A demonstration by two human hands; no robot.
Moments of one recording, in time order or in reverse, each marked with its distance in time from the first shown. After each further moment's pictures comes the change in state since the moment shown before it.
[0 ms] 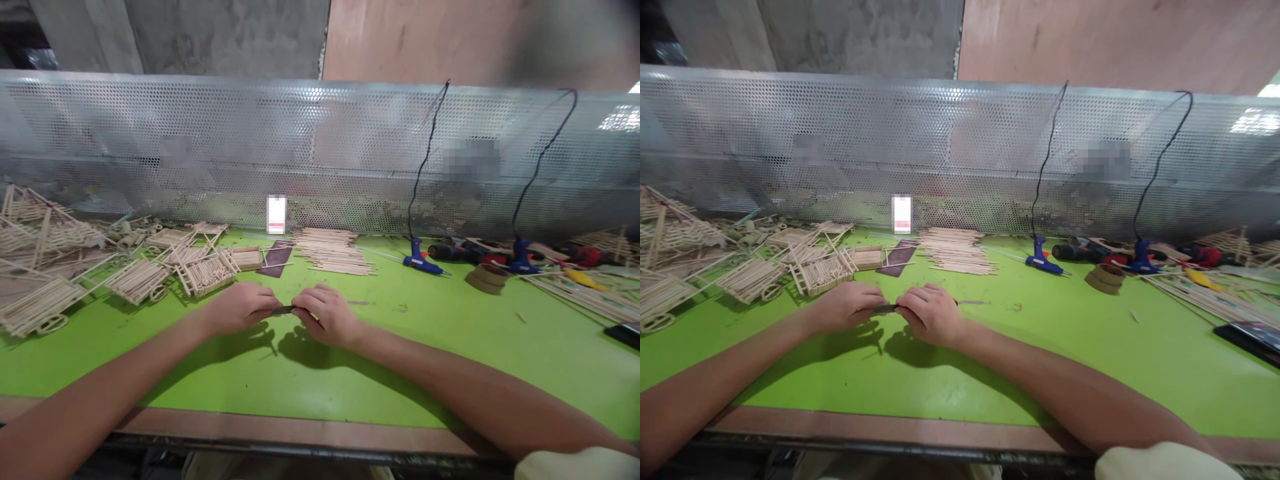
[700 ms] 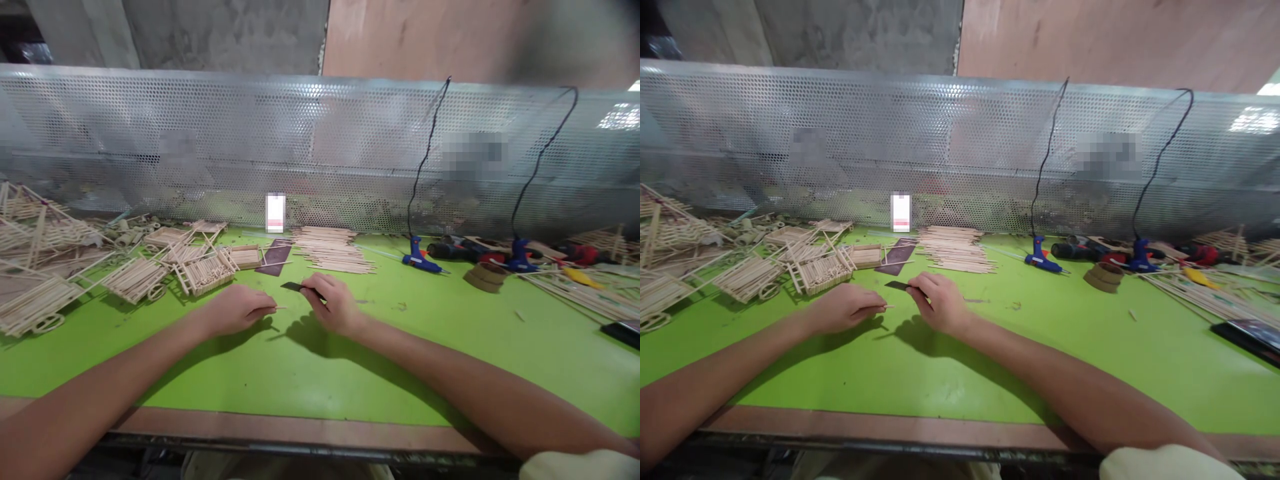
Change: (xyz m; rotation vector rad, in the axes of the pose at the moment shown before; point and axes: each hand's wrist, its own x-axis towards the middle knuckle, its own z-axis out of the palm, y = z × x) left_hand -0.005 0.000 0.008 -0.062 -0.127 -0.188; right_hand -0.005 0.018 0.002 0.078 0.007 0.279
